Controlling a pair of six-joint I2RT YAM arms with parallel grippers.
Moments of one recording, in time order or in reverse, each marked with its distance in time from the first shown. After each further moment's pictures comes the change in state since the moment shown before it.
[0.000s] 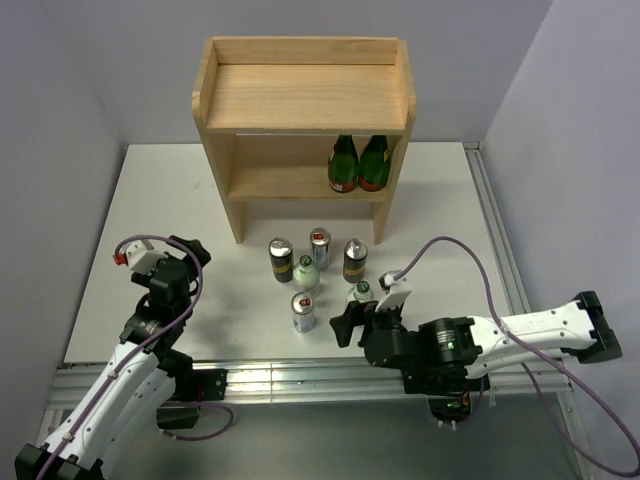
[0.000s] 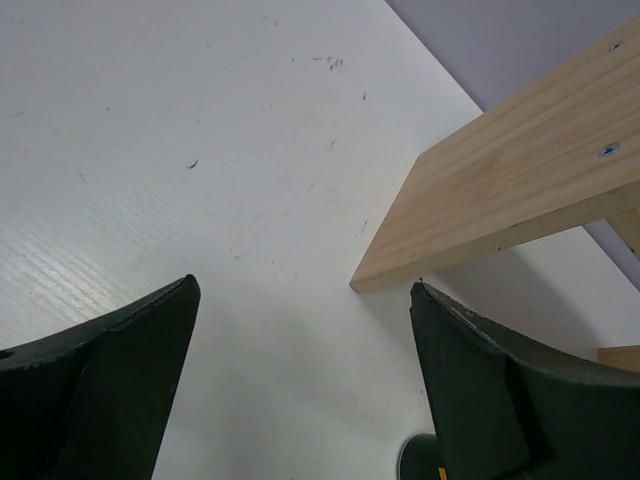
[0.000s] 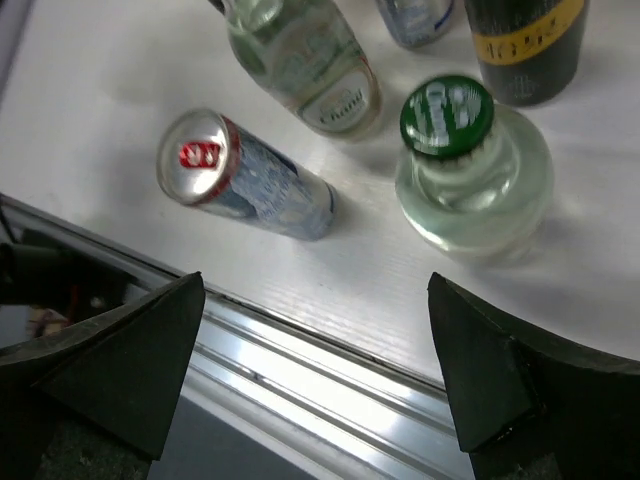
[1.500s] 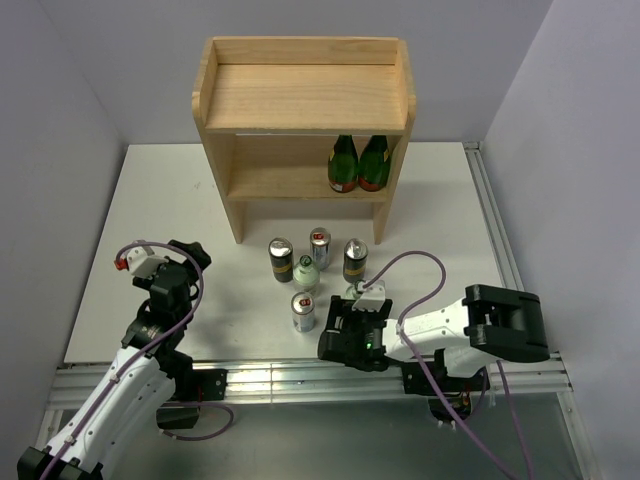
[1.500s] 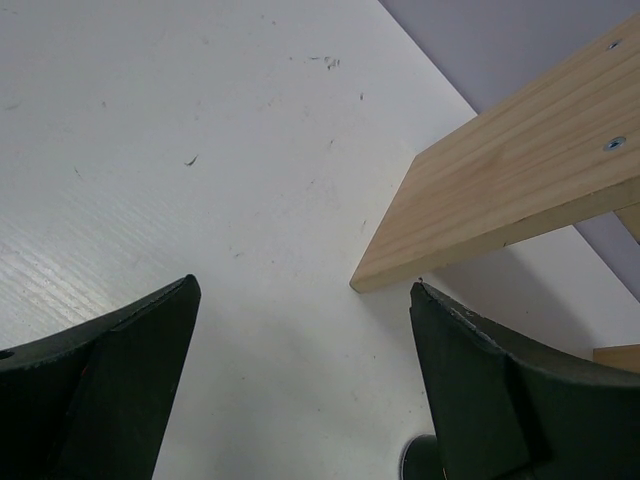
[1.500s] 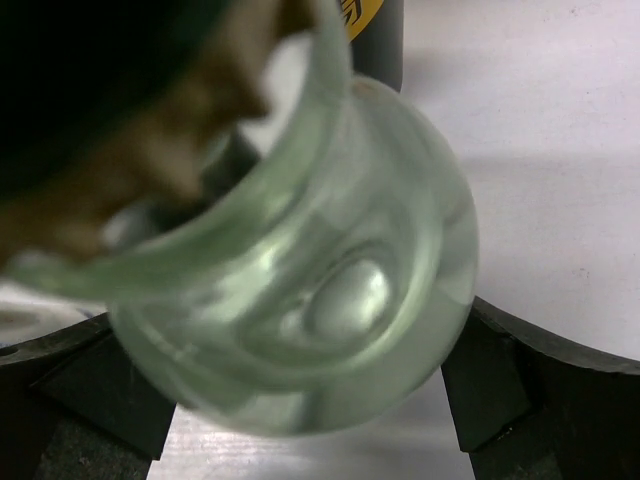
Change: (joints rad) left arm -0.003 -0.037 -0.060 0.048 -0.001 0.002; right arm -0.153 0.671 -0.072 0.232 0.230 0.225
